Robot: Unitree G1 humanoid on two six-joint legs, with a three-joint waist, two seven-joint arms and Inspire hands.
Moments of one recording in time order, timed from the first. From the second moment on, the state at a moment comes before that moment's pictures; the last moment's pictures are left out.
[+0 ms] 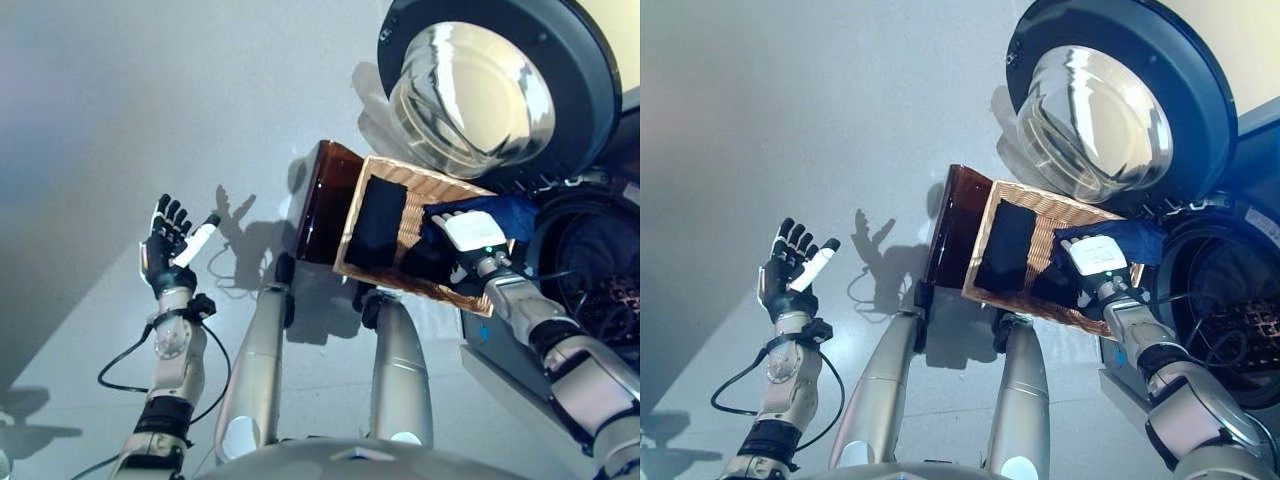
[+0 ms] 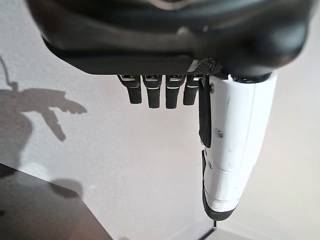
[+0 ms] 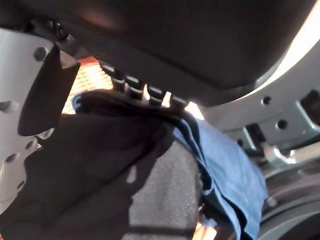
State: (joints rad) left arm -0.04 0.21 0.00 0.40 -0.49 -0.45 0.24; right arm -0.55 -0.73 0.68 1.01 -0.84 -0.07 -0.44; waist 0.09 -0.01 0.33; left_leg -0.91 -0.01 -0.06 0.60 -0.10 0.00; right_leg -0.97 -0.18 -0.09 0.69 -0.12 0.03
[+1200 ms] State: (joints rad) left arm -0.06 0.21 0.03 0.44 -0.54 -0.45 0.24; right arm -0.36 -1.06 0.51 0.48 -0.98 -0.11 -0.28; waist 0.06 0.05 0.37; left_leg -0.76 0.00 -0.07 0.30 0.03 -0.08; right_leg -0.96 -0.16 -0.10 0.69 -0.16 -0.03
